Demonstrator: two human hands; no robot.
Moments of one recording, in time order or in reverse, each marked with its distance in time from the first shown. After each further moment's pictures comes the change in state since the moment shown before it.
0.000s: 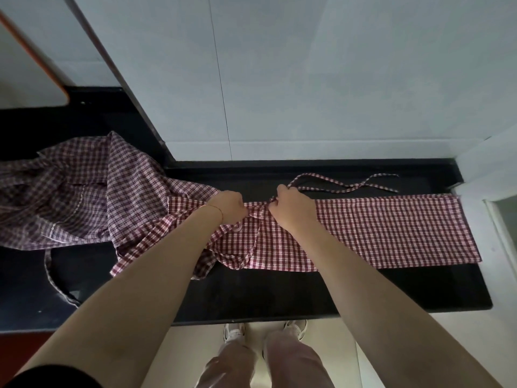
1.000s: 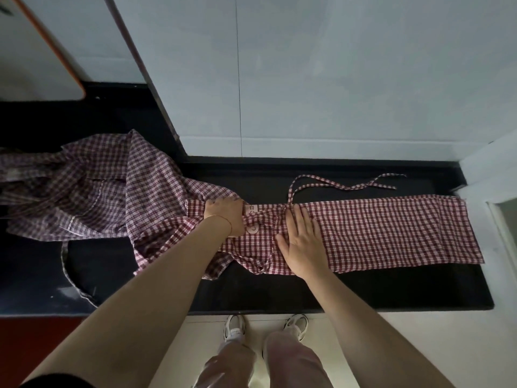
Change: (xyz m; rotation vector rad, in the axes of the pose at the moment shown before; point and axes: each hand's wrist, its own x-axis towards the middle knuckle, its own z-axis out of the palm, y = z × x) left_hand -0.014 -0.023 0.029 0.296 0.074 -0.032; right_hand -0.076 0.034 0.079 -0.098 0.089 -0.153
